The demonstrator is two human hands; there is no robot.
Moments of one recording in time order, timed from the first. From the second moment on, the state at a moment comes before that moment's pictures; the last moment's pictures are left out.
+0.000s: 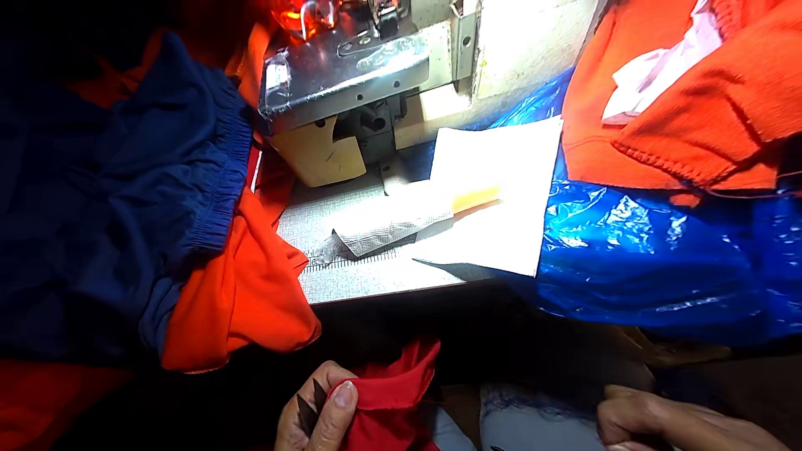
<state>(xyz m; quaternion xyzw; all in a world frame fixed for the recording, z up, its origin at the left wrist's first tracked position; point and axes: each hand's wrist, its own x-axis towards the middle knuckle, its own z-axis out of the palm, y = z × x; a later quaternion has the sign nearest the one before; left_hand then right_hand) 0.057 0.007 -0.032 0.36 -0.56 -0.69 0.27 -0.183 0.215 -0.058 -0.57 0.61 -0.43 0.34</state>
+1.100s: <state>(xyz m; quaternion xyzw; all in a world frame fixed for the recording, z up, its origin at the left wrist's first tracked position) 0.048 0.005 -0.049 0.30 -0.64 -0.61 0.35 -0.164 0.097 -0.043 -0.40 0.42 -0.50 0.64</state>
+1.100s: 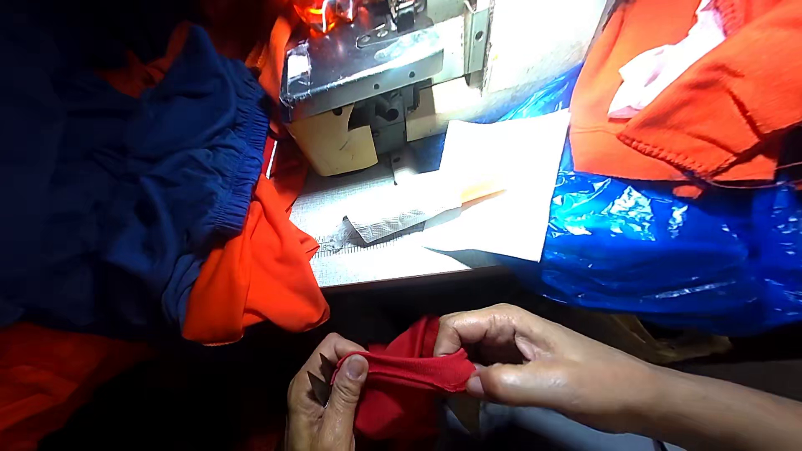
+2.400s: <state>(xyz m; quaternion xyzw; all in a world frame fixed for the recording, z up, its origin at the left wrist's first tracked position) 0.048 0.000 -0.033 0.21 -0.63 -0.72 0.22 -0.148 0.135 -0.059 -0.59 0.47 -0.47 0.46</state>
